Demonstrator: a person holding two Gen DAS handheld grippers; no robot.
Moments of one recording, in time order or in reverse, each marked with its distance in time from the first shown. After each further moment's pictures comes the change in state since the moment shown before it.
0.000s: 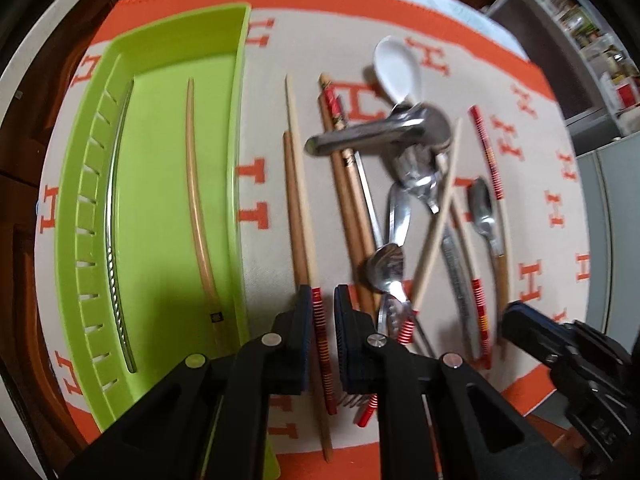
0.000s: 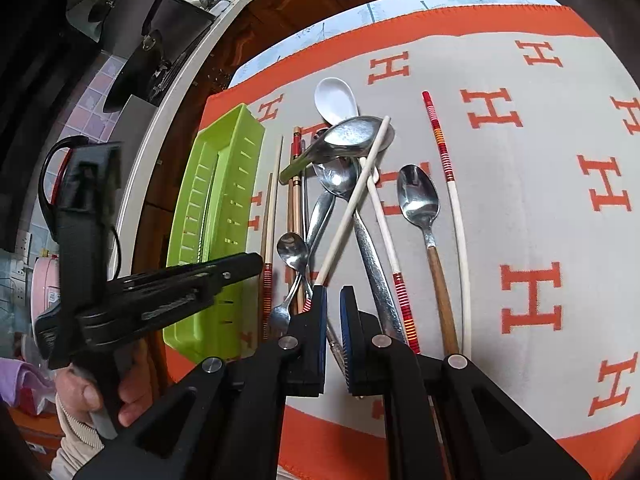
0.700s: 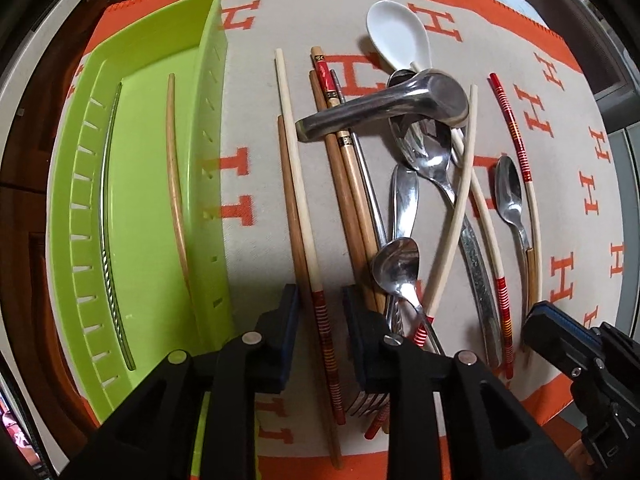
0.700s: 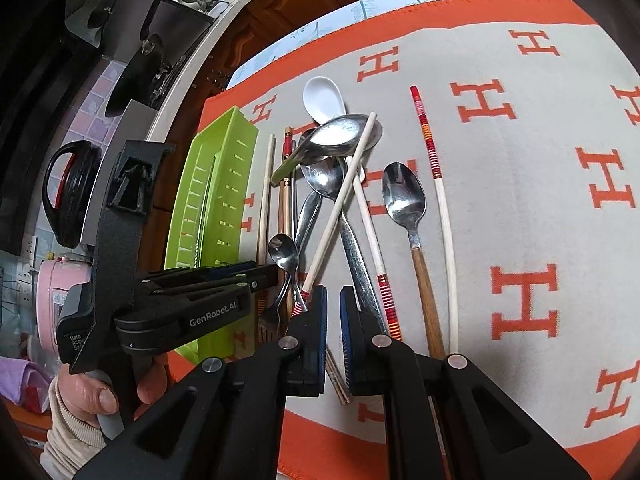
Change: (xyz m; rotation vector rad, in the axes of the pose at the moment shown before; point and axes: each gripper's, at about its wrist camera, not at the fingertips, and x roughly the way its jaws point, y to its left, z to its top) left arm 0.024 -0.041 0.009 0.029 0.039 0.113; right arm 0.005 -0.015 0.002 0.020 0.006 0.030
